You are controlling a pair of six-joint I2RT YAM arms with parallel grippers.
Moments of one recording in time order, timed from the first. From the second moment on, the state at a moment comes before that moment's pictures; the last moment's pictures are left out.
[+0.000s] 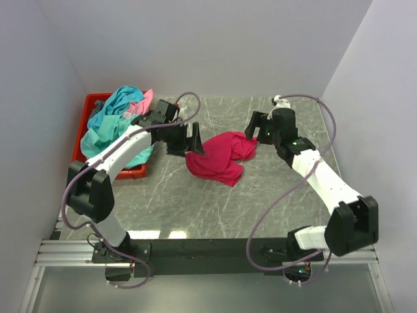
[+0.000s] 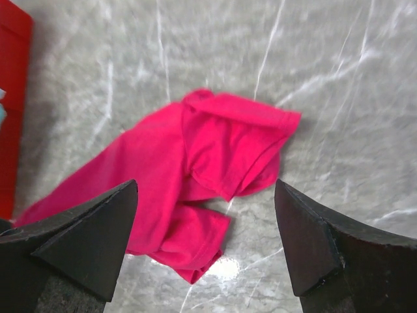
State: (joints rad) left arm -0.45 1.65 1.37 -0.69 0.46 -0.43; right arm 0.29 1.28 1.05 -0.25 0.05 0.38
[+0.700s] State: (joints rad) left arm -0.72 2.18 1.89 -0.65 0.23 -0.26; right arm 0.21 1.26 0.91 -0.27 -0.01 0.56
